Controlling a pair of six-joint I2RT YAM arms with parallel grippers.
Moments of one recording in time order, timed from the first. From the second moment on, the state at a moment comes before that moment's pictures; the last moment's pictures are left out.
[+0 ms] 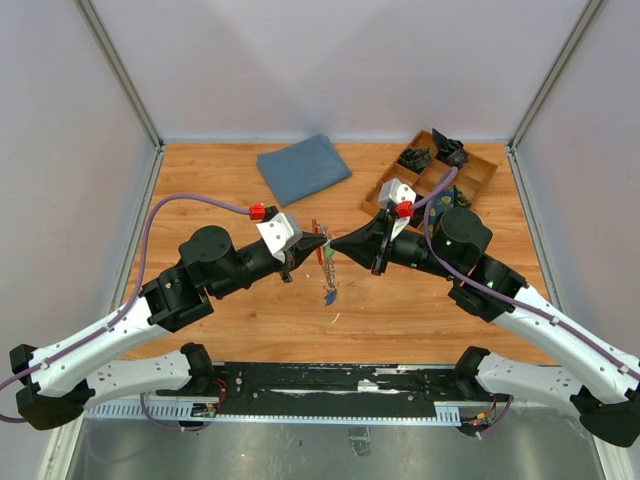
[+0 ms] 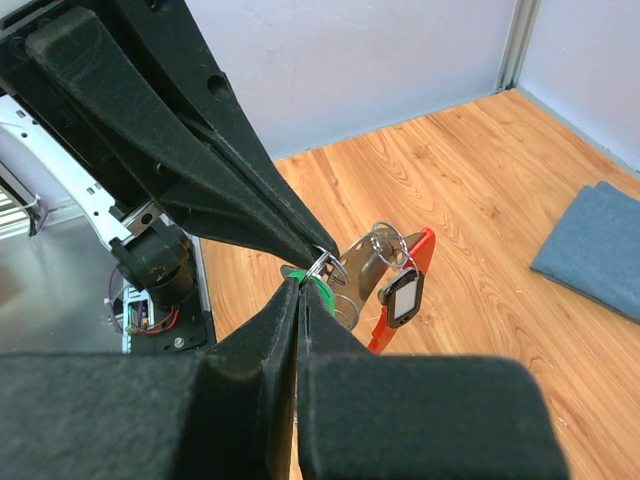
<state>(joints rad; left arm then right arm) -1.02 0.86 0.99 -0.13 -0.01 0.15 0.89 0.93 1.02 -0.07 -0.37 0.10</state>
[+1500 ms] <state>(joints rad) -1.02 0.85 0.98 -0.13 -0.17 0.12 0.87 0.97 1.04 -0.42 -0.18 0.14</state>
